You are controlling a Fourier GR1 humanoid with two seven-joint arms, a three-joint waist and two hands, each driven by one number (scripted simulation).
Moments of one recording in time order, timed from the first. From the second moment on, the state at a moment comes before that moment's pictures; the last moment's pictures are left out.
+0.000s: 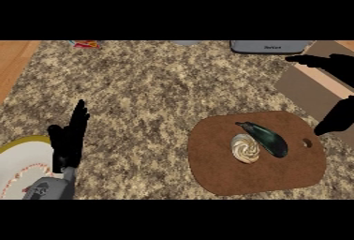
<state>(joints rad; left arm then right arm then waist) -0.12 0.31 -0.18 -1.28 0.23 0.37 -0.01 -0.60 -0.85 0.27 -1.43 0.07 0.55 0.35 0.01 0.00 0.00</state>
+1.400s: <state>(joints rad) -0.07 0.27 -0.09 -1.32 0.16 0.30 0.01 -0.57 -0.47 0.34 -1.52 0.27 0.77 0.83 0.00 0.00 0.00</state>
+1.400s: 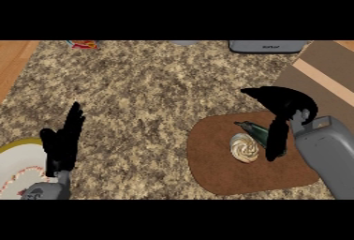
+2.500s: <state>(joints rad) -0.09 0.21 -0.04 -1.31 0.08 0.28 0.02 -0.56 -0.36 0.31 -1.37 0.54 0.82 0.77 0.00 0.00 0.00</state>
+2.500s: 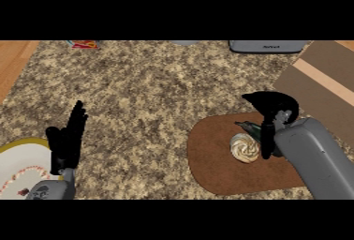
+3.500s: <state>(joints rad) -0.11 0.18 0.03 -1.29 0.04 0.22 0.02 -0.49 -0.30 0.27 -1.21 0.79 0.74 0.54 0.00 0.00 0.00</state>
